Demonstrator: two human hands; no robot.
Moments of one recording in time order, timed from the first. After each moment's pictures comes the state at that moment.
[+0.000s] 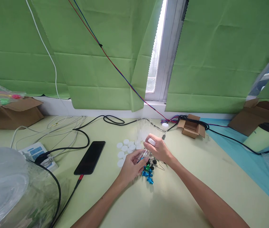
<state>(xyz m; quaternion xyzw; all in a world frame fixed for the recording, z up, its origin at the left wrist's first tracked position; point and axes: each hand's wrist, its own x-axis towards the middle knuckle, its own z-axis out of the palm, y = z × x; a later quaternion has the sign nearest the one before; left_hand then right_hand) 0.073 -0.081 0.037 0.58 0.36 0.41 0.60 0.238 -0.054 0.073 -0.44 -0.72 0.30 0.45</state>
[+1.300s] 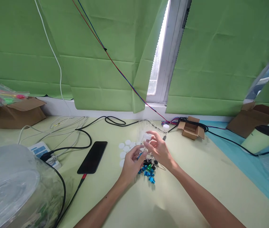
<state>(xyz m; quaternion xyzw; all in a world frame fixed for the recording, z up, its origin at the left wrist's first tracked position) 0.073 -0.080 0.037 0.58 0.37 0.50 0.52 0.223 -0.069 0.073 -0.41 -0.67 0.35 0.52</state>
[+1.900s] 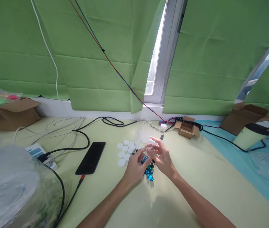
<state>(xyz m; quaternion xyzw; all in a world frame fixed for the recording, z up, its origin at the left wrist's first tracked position) 0.079 -0.090 0.038 0.68 0.39 0.46 0.42 0.225 -0.099 0.052 -0.43 -0.62 0.33 0.57</state>
